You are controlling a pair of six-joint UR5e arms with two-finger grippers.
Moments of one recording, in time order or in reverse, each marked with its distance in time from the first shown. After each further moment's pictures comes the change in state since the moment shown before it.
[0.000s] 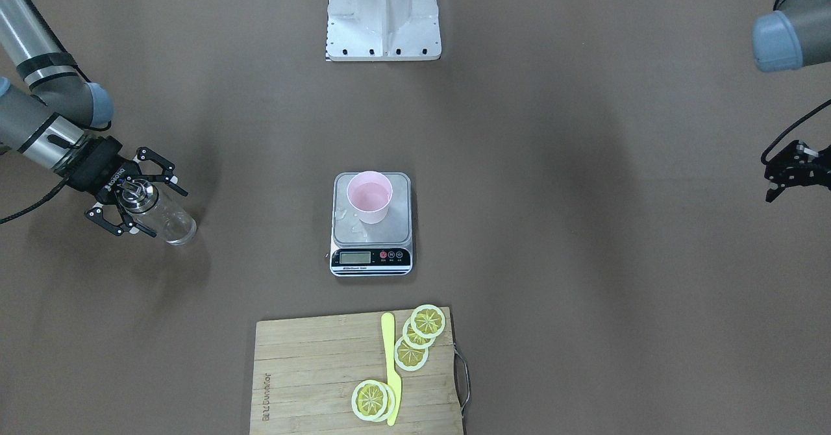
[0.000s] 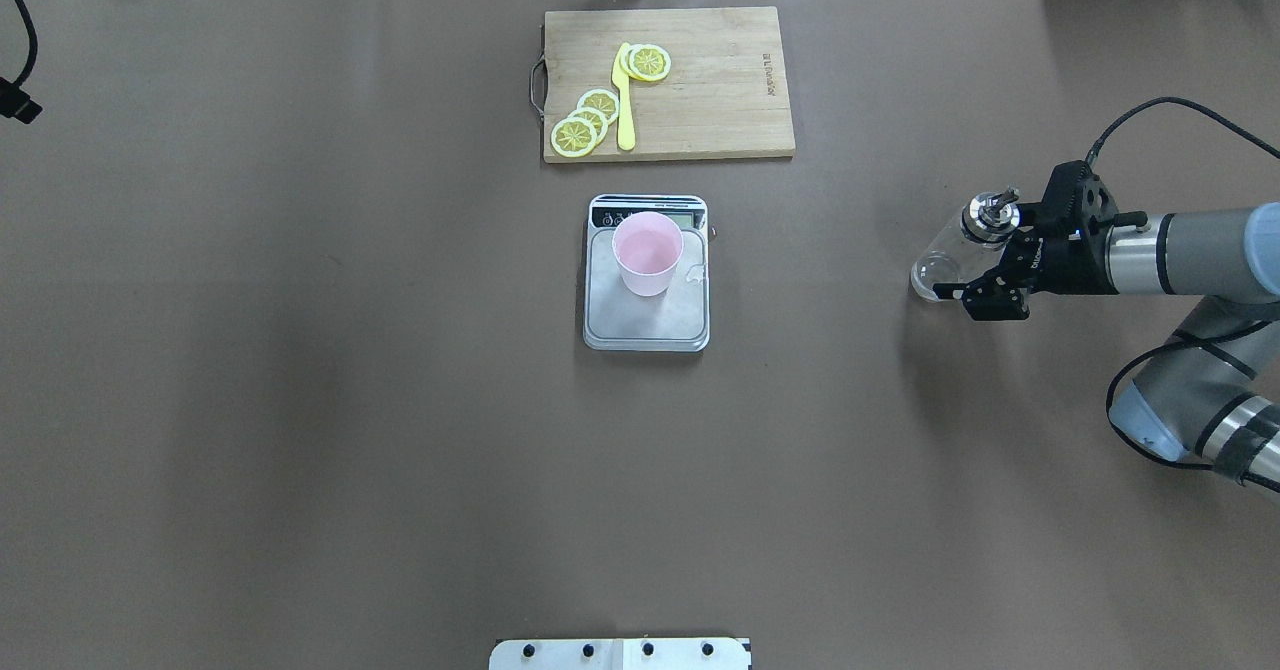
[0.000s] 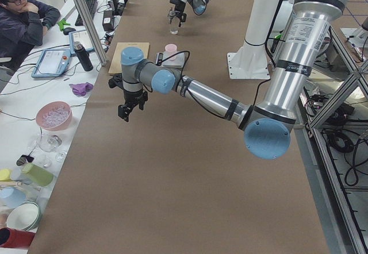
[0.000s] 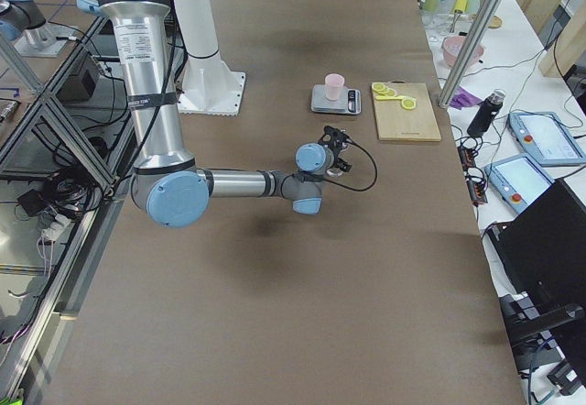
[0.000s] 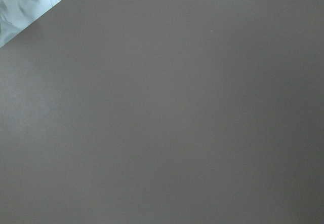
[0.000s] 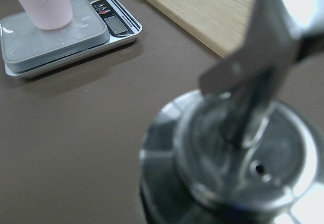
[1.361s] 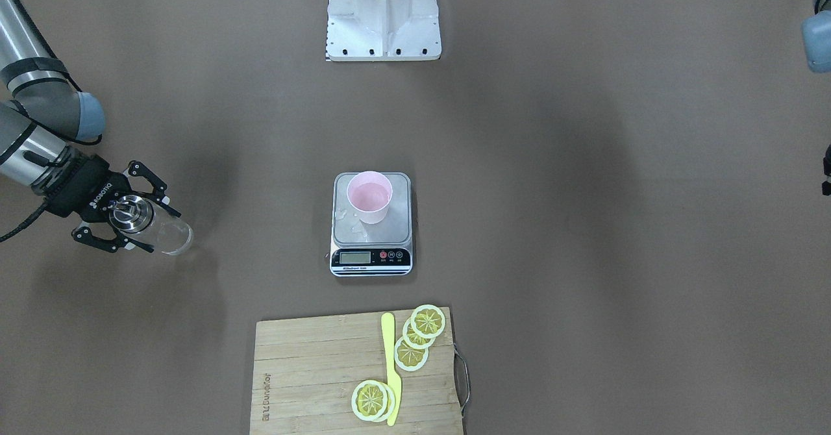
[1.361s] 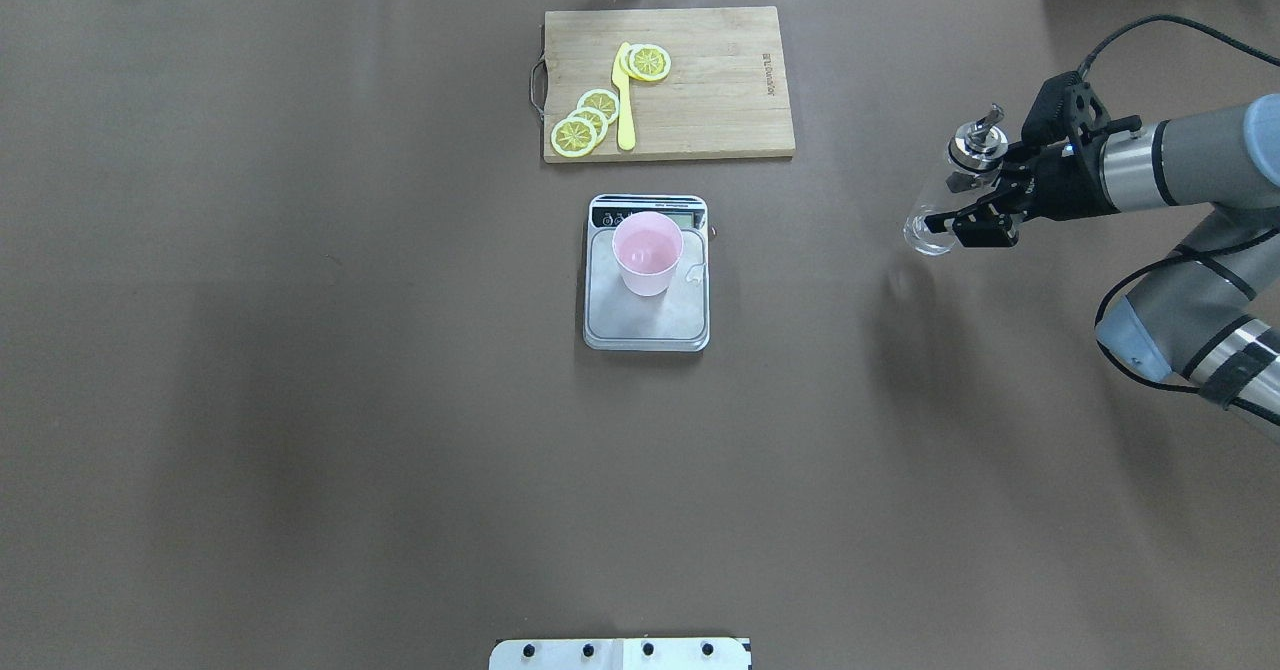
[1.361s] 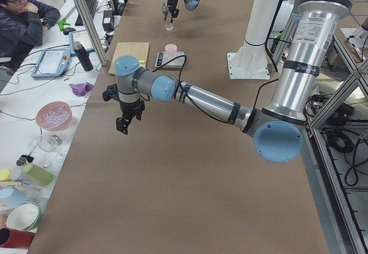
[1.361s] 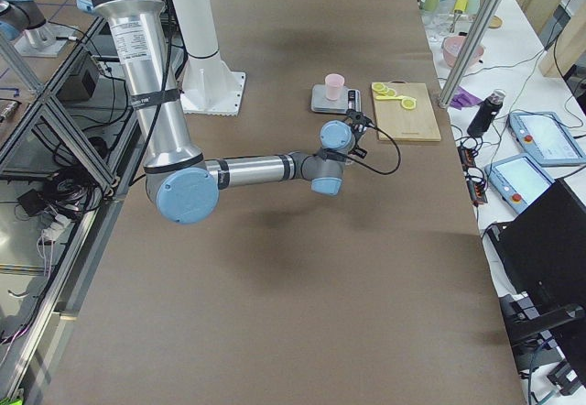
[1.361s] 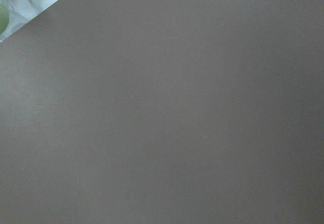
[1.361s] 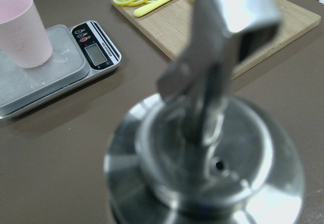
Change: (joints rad) left arm -0.131 0.056 0.052 0.058 -0.031 0.005; right arm 0.110 0.092 0.081 -0.280 0.132 -0.003
